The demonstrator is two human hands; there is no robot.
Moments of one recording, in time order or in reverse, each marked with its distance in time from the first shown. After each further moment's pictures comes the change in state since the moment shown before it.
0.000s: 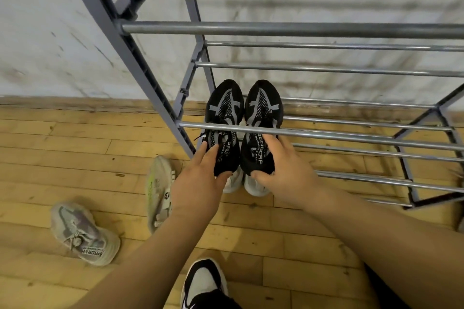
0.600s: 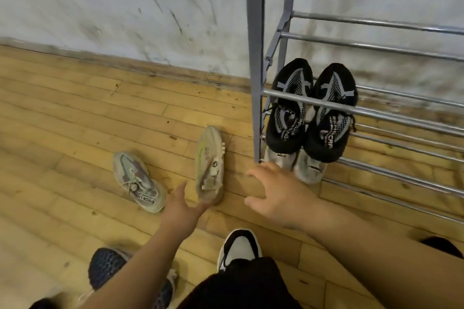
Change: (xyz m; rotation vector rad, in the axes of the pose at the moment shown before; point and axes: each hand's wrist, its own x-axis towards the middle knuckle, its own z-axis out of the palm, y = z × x) left_hand -0.102 -0.179 0.019 -0.336 -0.212 -0.685; right_hand -0.030 -0.094 0.085 -0.157 -0.495 -0.152
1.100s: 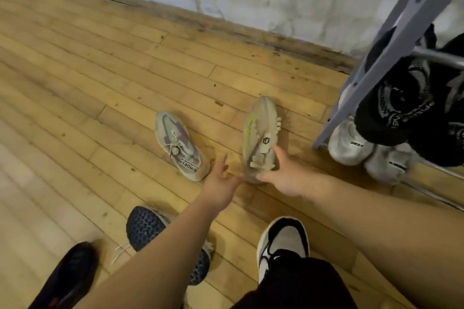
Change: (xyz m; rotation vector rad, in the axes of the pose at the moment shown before) left_hand 0.040 -0.040 -0.001 -0.424 -0.153 -0.068; right_hand 0.113 -0.035 0.085 0.292 -0.287 0.351
